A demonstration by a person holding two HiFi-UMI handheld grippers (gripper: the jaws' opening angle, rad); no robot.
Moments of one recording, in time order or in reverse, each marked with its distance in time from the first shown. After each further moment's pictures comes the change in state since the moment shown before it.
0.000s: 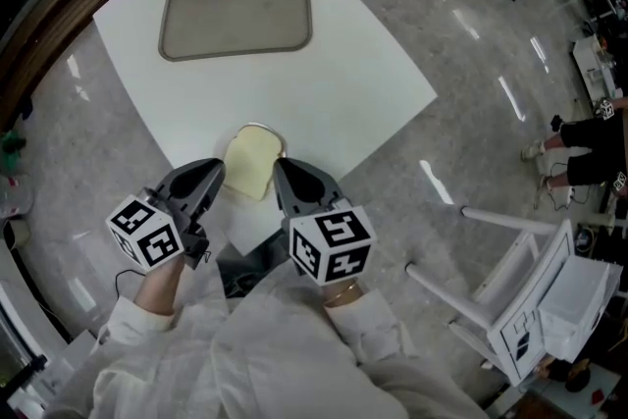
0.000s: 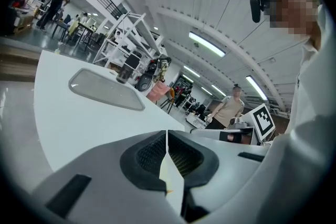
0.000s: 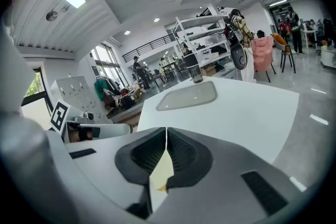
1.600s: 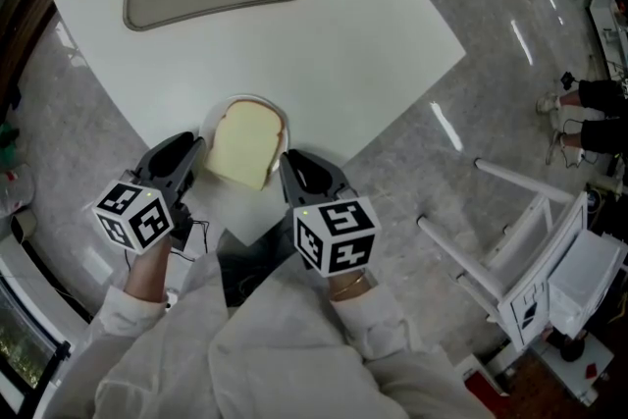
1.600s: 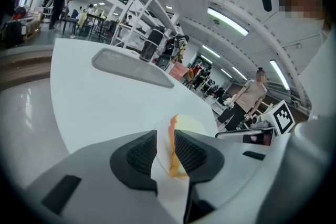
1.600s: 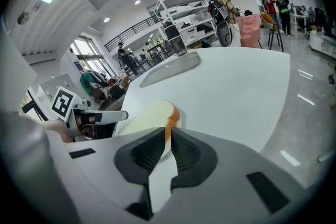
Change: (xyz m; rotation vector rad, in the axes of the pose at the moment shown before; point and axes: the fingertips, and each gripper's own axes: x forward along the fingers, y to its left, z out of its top) left arm 0.020 0.093 -0.052 -0.042 0.212 0.206; right arm 0.030 -0.047 -0.084 0.140 0.197 -0.087
